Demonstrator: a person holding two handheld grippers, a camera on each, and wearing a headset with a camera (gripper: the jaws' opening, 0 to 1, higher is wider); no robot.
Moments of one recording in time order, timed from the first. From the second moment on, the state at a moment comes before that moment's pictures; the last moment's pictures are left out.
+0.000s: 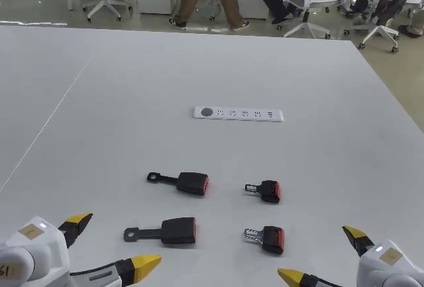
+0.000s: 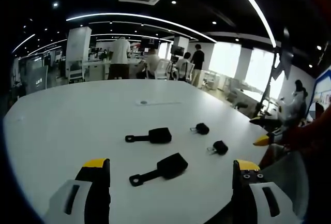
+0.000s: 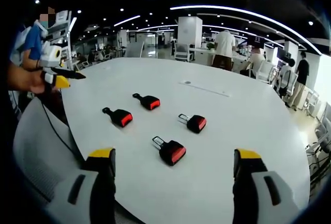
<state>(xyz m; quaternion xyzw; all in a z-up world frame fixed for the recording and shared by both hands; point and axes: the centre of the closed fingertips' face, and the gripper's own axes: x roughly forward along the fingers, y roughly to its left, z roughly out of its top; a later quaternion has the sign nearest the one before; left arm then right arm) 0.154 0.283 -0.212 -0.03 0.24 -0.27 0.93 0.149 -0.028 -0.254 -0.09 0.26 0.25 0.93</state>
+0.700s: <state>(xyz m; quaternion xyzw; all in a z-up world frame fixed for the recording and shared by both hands) 0.151 0.282 -0.217 -0.02 0.25 -0.28 0.93 0.147 -0.027 -0.258 -0.09 0.26 0.26 0.93</state>
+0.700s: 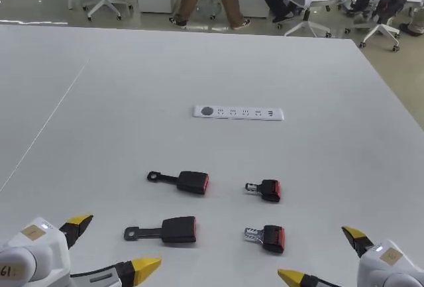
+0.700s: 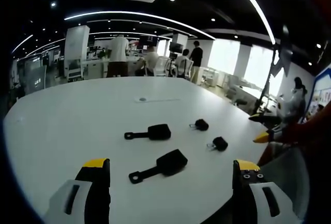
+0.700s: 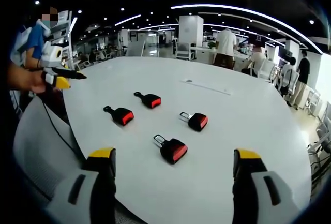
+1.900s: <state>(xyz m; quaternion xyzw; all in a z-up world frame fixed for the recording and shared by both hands) 0.160 0.270 -0.234 0.00 0.27 -0.32 0.91 0.159 -0.013 -0.273 -0.10 0.29 0.30 0.90</state>
